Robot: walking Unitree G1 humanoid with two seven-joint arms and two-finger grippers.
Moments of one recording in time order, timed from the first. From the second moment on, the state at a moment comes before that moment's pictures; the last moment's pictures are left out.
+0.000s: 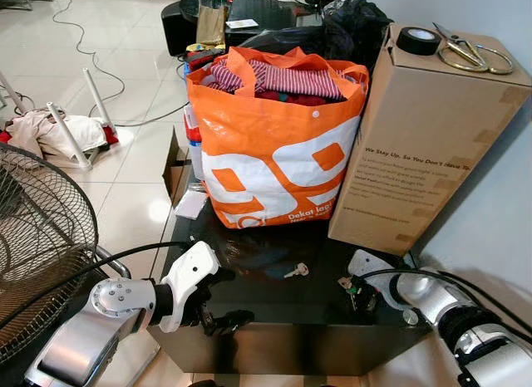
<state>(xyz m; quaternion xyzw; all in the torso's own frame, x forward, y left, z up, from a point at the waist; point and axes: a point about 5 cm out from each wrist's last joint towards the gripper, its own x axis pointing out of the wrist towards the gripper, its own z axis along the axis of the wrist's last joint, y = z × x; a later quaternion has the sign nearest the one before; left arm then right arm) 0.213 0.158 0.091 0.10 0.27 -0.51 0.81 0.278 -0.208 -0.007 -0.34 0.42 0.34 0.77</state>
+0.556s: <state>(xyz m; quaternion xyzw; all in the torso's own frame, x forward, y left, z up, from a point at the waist) 0.215 0.157 0.093 0.10 0.27 -0.51 0.81 0.280 -0.193 -0.006 -0.32 0.40 0.36 0.78</state>
